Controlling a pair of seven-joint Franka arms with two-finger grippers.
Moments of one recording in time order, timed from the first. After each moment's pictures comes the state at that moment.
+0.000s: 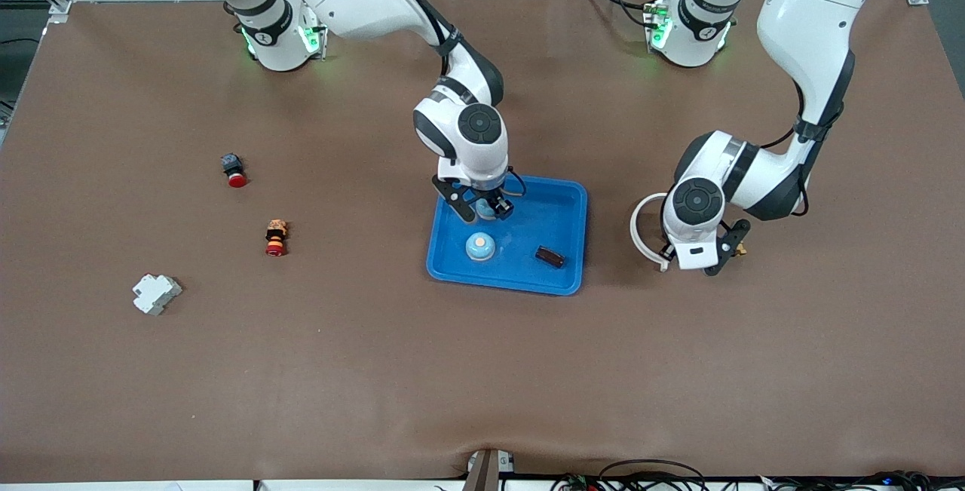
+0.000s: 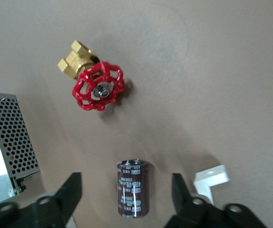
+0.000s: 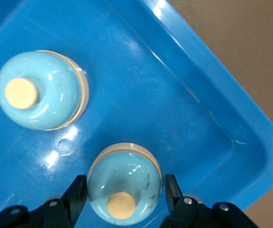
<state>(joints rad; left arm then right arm) -0.08 0.49 -0.23 -1.98 0.44 2.21 -1.49 0.82 0.75 0.04 -1.58 0.00 2.36 1.74</state>
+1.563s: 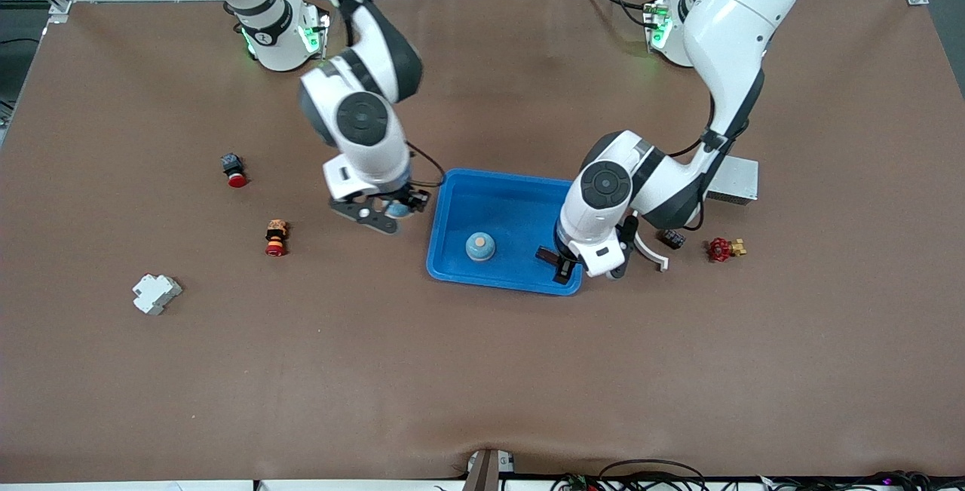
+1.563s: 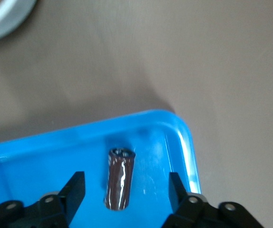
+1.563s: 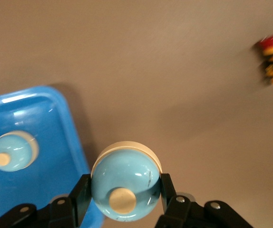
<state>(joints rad) -0.30 0.68 -0.32 -1.66 0.25 2.35 -1.94 0.55 0.32 0.01 -1.84 -0.01 2.07 0.92</state>
